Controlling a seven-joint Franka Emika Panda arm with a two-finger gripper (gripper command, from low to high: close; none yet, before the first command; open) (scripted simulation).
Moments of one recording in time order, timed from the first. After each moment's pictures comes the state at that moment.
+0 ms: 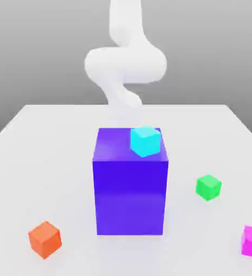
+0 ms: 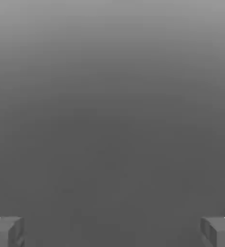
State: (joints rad) arm 0.04 -0.71 0.01 -2.30 0.00 2.33 0.75
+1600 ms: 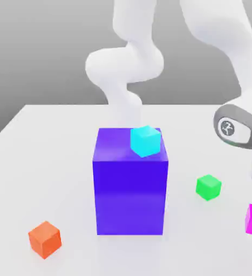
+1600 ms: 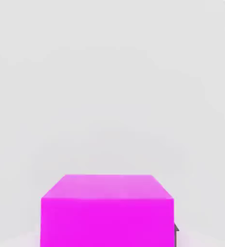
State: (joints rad) arm 0.40 0.24 0.26 -2.44 -0.10 2.67 0.20
